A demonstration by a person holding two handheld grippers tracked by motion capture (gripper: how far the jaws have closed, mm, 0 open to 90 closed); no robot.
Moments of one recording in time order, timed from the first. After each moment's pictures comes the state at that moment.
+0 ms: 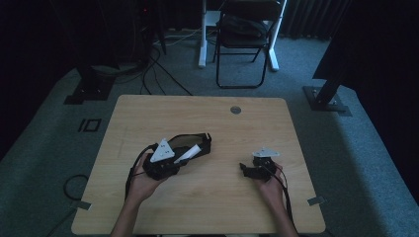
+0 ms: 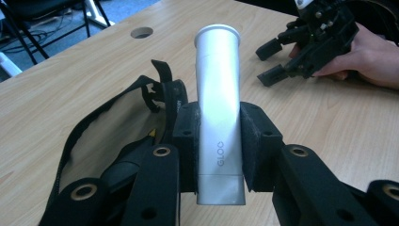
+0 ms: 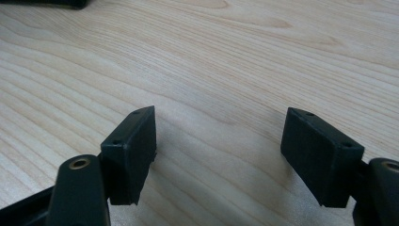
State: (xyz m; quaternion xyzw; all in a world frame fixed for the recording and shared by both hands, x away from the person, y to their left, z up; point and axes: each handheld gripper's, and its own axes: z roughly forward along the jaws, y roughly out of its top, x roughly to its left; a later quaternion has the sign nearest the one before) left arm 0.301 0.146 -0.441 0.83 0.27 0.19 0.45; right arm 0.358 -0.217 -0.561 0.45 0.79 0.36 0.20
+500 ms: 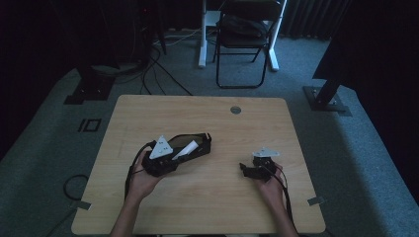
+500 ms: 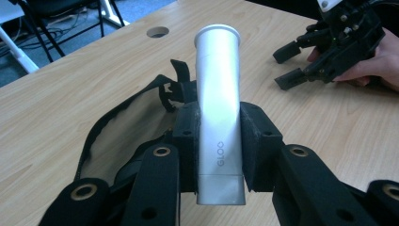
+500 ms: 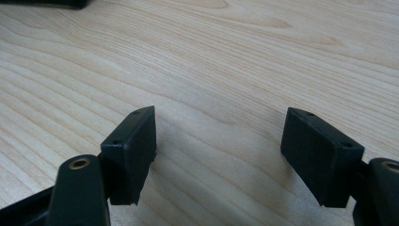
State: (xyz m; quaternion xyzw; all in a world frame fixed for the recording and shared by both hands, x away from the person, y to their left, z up) left arm 0.308 0.151 -0.442 0.83 0.29 0.20 0.44; right arm 0.358 -0.217 -0.561 0.45 0.79 0.36 0.20
